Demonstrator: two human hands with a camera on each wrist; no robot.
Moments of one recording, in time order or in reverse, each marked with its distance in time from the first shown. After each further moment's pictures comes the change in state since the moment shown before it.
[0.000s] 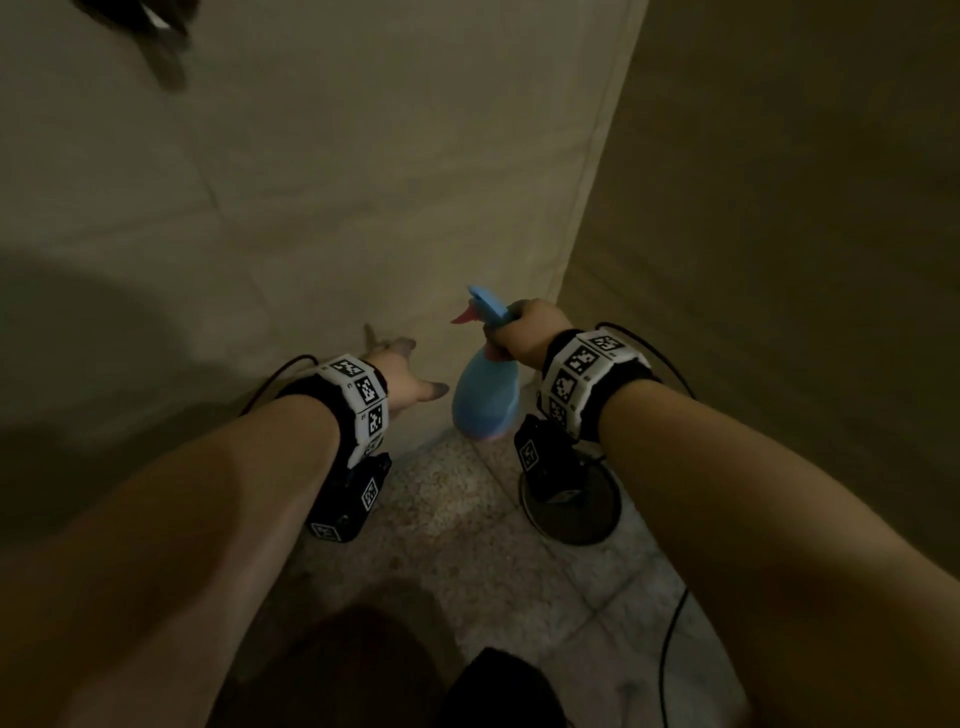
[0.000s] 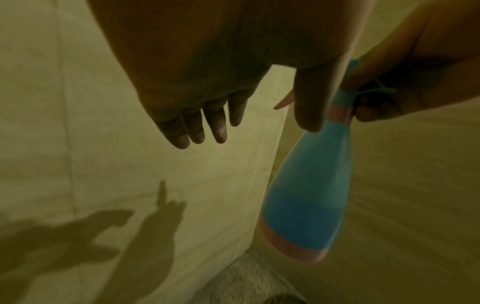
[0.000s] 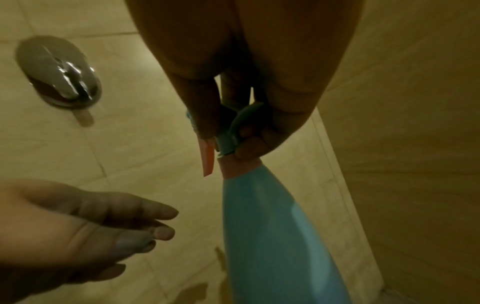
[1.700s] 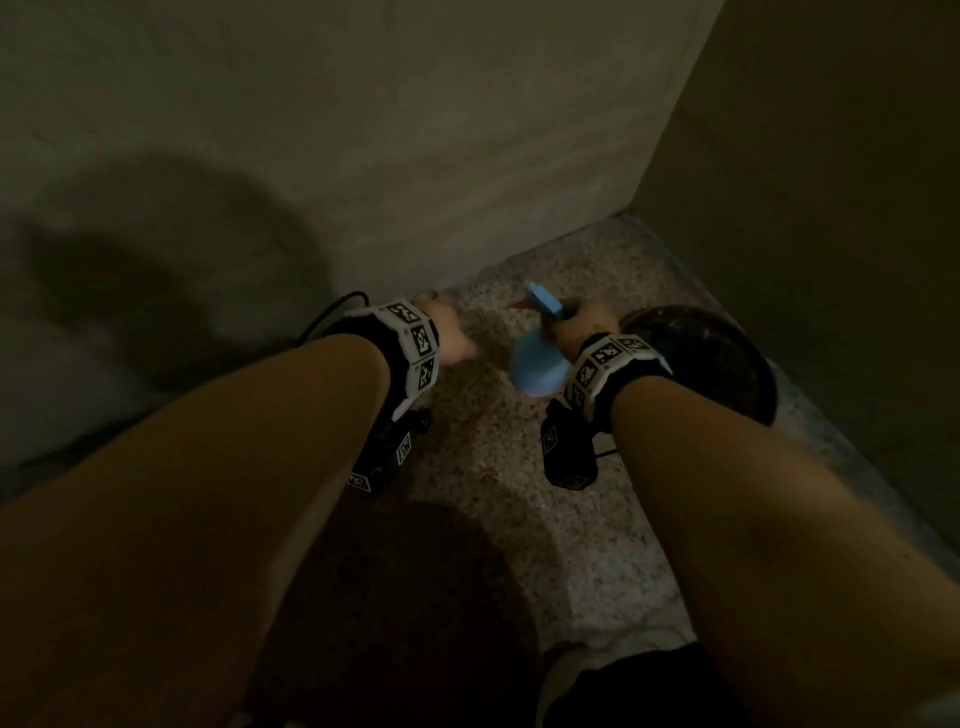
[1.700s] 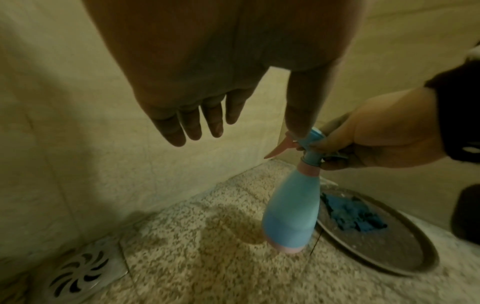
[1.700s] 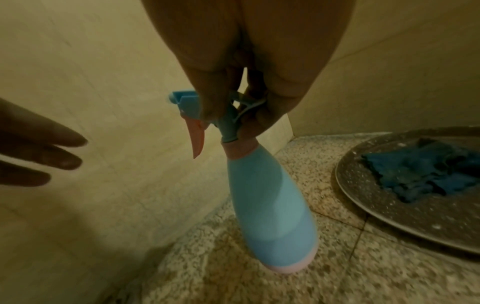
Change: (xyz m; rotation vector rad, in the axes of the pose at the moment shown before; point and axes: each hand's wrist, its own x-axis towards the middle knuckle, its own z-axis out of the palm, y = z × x) left_hand 0.250 -0.141 0.354 0.214 -0.166 -0.080; right_hand 0.247 0.307 0.385 0.118 -0.030 0.170
